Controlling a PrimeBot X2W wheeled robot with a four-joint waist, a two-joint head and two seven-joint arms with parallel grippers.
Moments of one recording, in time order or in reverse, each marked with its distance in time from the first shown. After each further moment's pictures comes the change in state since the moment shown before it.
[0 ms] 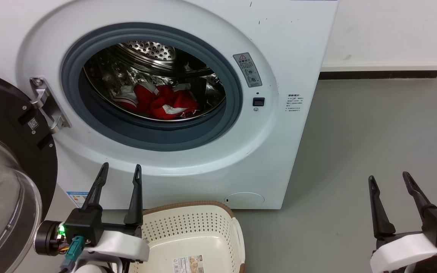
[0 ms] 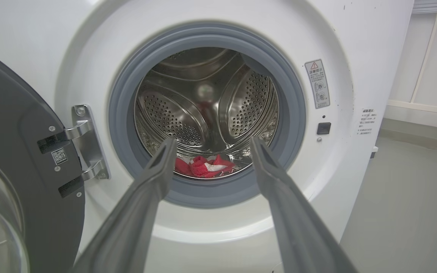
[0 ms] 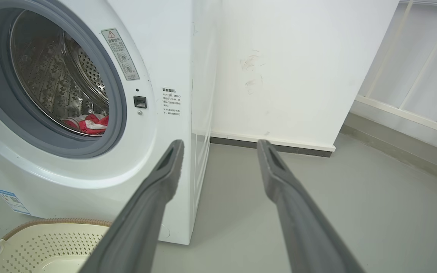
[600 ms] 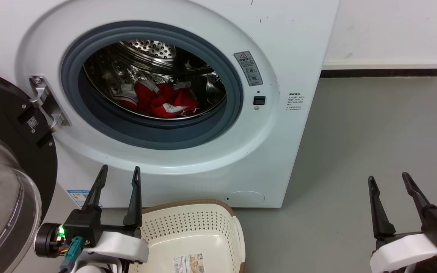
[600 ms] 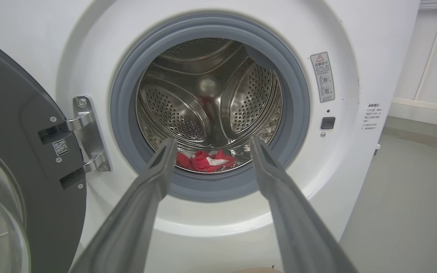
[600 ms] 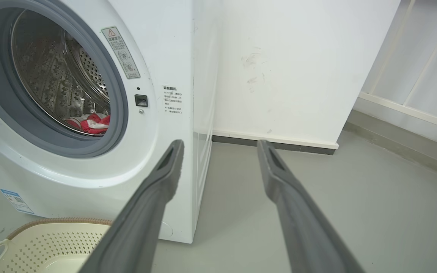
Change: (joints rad) left arm 0.001 -0.004 0.007 0.016 0.004 0.000 -0.004; right arm 0.000 0.000 0.000 0.004 0.008 0.000 -0.003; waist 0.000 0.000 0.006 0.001
